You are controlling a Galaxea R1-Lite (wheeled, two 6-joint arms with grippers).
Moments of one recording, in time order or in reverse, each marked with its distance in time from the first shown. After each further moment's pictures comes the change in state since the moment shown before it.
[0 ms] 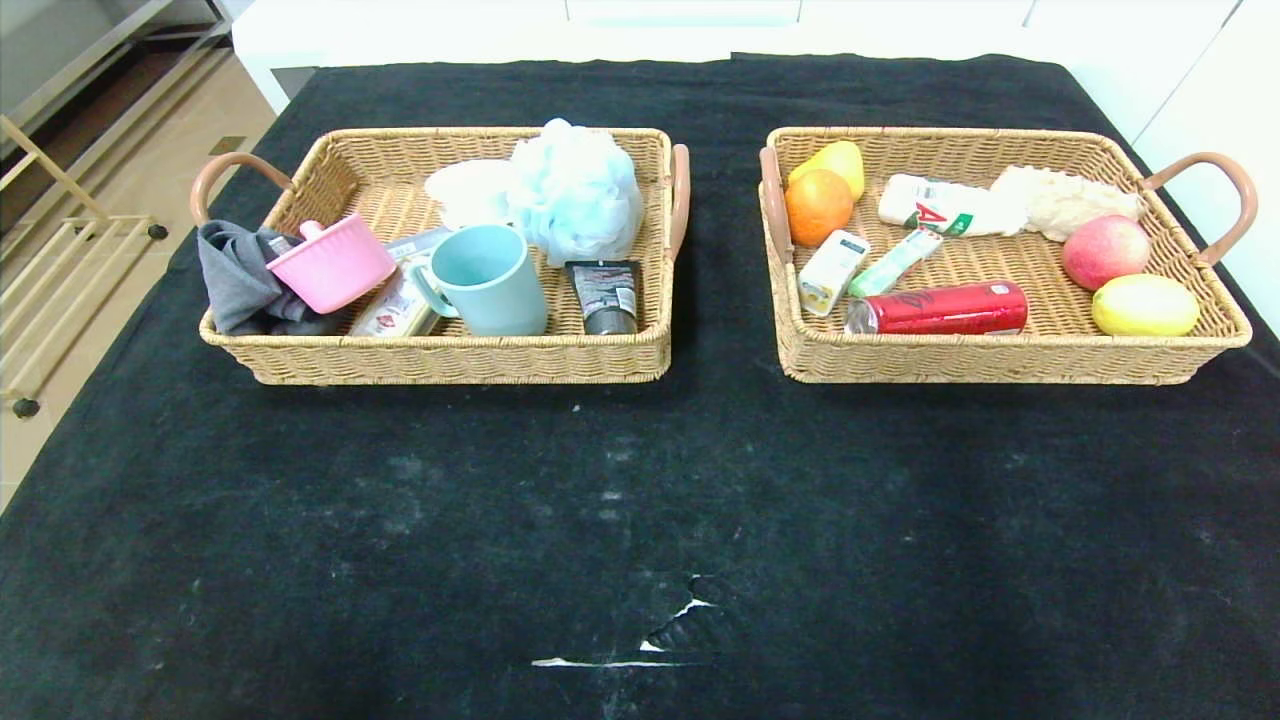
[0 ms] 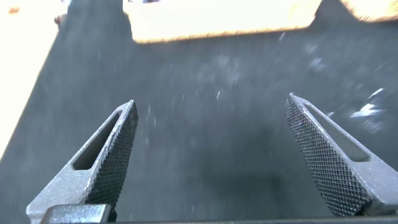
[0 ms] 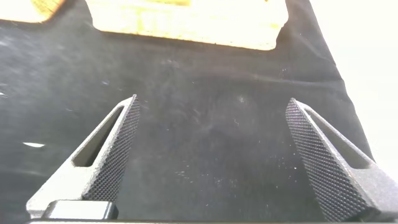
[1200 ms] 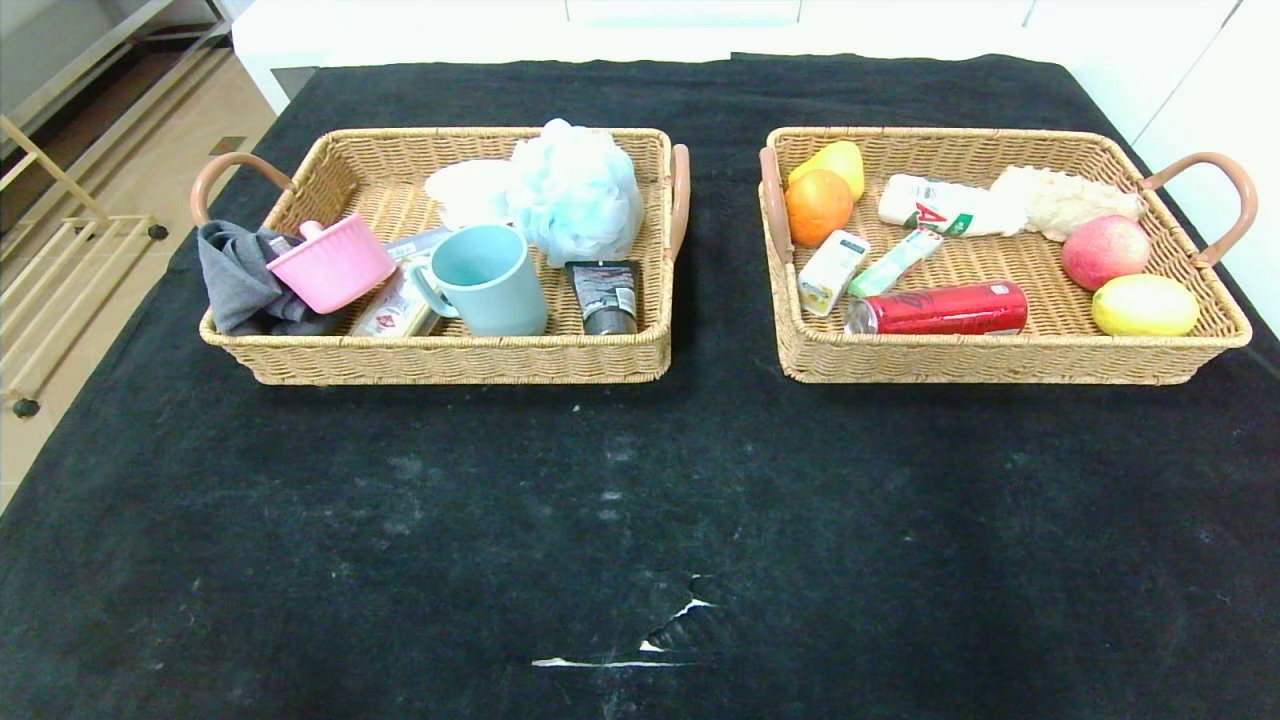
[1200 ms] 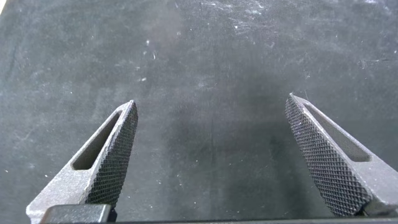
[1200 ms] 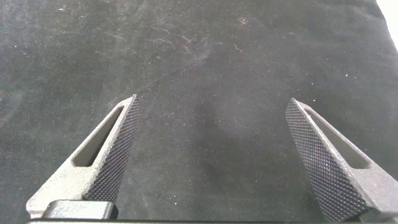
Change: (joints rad) left arm 0.000 -0.002 0.154 0.014 0.057 -0.014; right arm 0.000 -0.001 0.153 0.050 -0.068 0.045
